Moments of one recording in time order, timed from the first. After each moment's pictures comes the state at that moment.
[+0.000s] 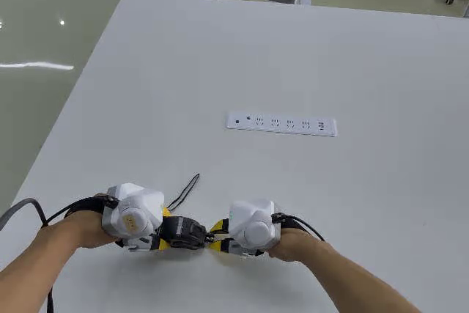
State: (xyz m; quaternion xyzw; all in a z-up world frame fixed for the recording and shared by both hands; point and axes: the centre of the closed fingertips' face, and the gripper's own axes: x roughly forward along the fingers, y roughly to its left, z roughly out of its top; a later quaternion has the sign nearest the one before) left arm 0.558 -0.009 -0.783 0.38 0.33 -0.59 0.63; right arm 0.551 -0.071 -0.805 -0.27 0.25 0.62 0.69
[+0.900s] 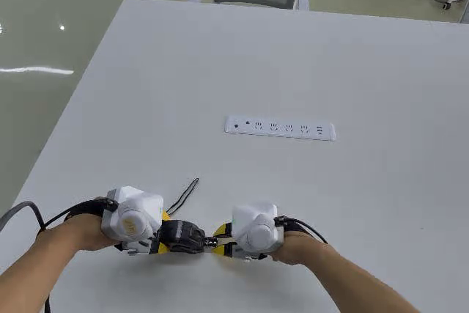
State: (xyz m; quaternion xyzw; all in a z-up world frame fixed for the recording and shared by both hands) left arm 0.560 -0.009 -0.783 0.38 0.34 -0.59 0.63; right arm 0.551 -0.078 -0.805 -0.28 0.25 0.63 0.68
